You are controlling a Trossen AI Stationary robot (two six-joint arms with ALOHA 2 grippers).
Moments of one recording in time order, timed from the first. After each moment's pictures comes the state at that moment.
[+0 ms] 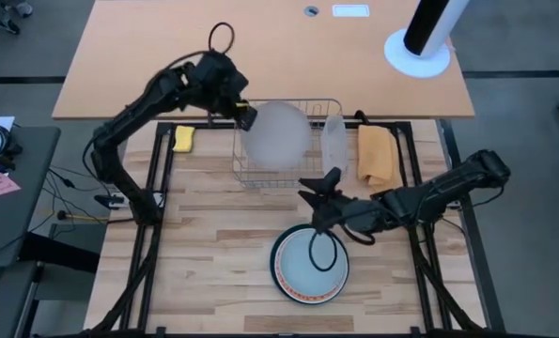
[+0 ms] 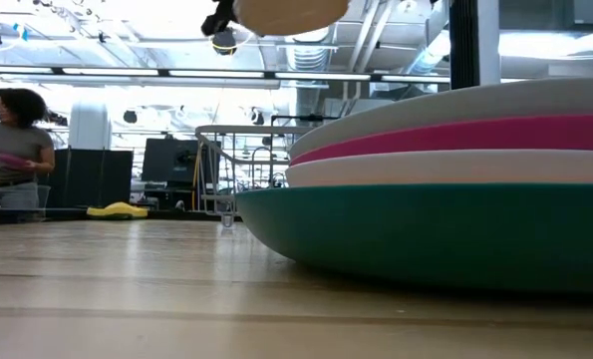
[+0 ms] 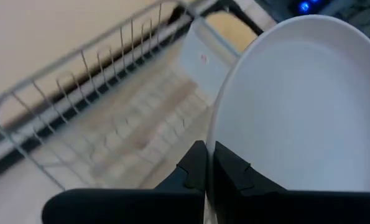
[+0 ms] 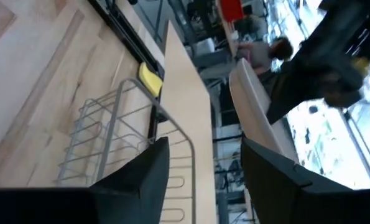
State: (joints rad) left arm 0.56 1.62 2.02 -1.15 0.16 -0.32; right arm 0.38 1.40 1.13 -0.05 0.93 -0.96
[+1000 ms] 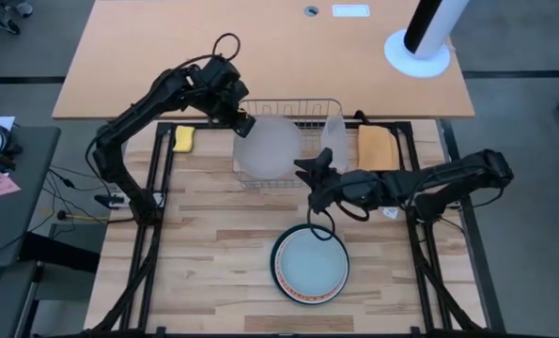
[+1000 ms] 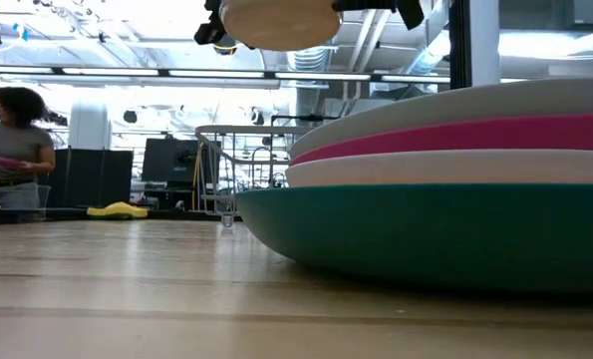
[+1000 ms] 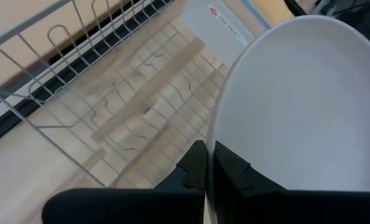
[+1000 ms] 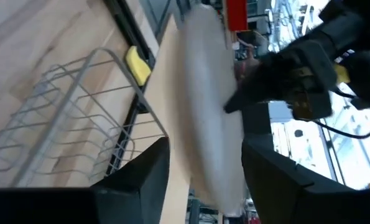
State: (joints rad) left arm 0.54 1.64 2.01 -1.25 0.16 -0.30; right arm 0.17 1.37 1.13 -0.01 0.72 -1.22
